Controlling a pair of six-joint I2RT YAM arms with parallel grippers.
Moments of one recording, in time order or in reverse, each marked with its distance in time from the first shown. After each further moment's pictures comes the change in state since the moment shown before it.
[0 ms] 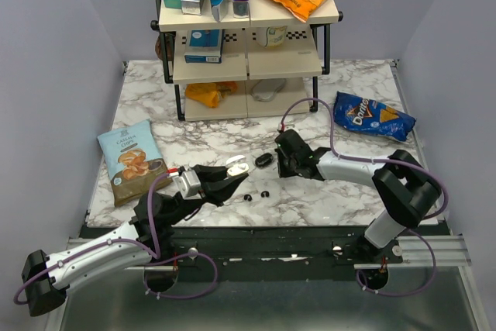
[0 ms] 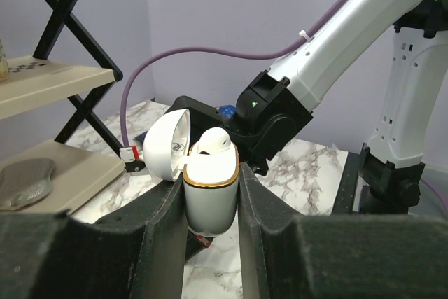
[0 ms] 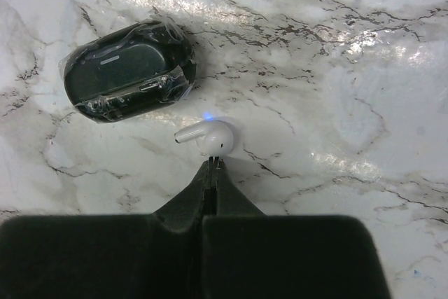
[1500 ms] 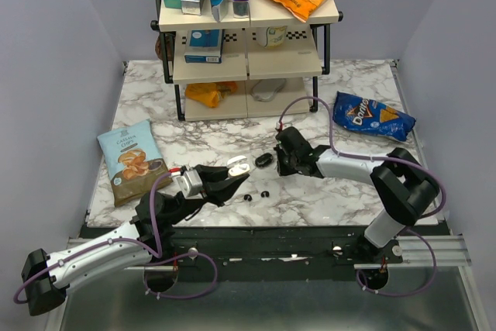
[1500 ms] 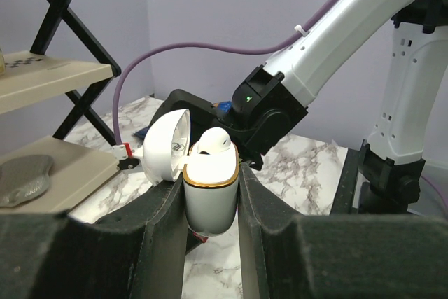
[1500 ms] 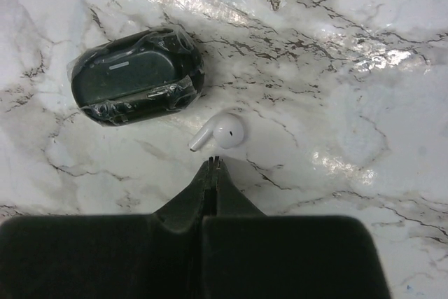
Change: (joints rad) left arm -0.001 0.013 0.000 0.000 0.000 -0.002; right arm -0.013 0.016 0.013 0.010 -0.051 -0.058
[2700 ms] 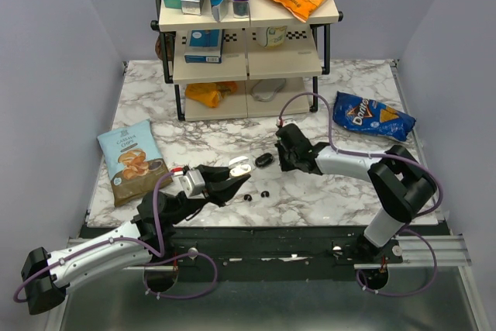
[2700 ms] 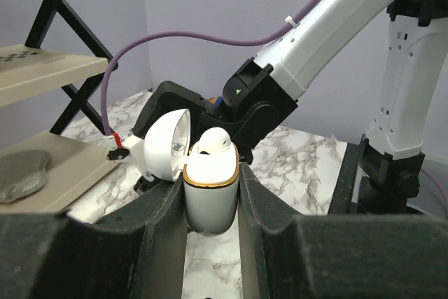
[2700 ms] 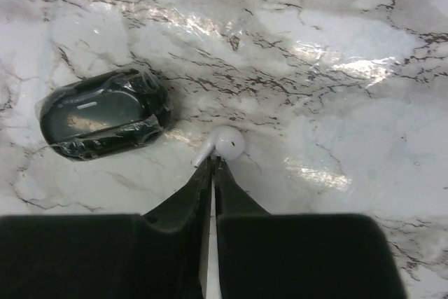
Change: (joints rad) left arm -0.005 0.017 0.000 -0.002 0.000 0.001; right arm -0.030 0.034 0.037 0.003 0.072 -0.075
